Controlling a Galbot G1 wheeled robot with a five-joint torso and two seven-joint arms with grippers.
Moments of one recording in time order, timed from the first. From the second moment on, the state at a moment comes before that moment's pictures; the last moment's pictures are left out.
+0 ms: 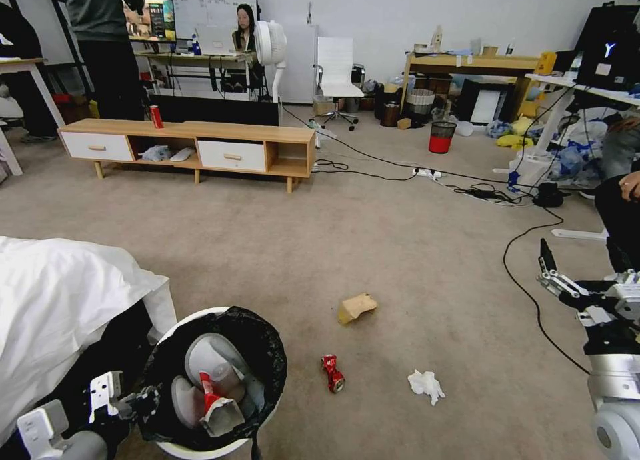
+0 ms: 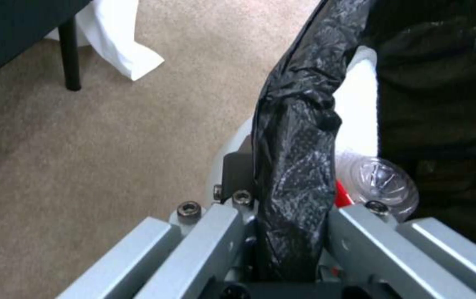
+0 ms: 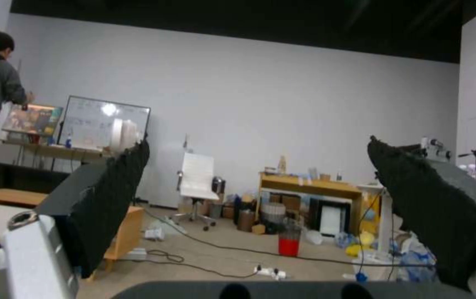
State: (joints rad) left arm 1.68 -1.26 -0.94 -2.27 -1.01 0.74 -0.22; right arm -1.43 1.05 0.87 1.96 0.48 0.37 0.01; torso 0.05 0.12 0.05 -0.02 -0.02
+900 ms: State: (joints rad) left arm 1.68 -1.27 -0.94 -2.28 -1.01 0.74 -0.22; right arm -1.45 1.09 0.86 1.97 0.45 0.38 0.01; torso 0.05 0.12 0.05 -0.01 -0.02
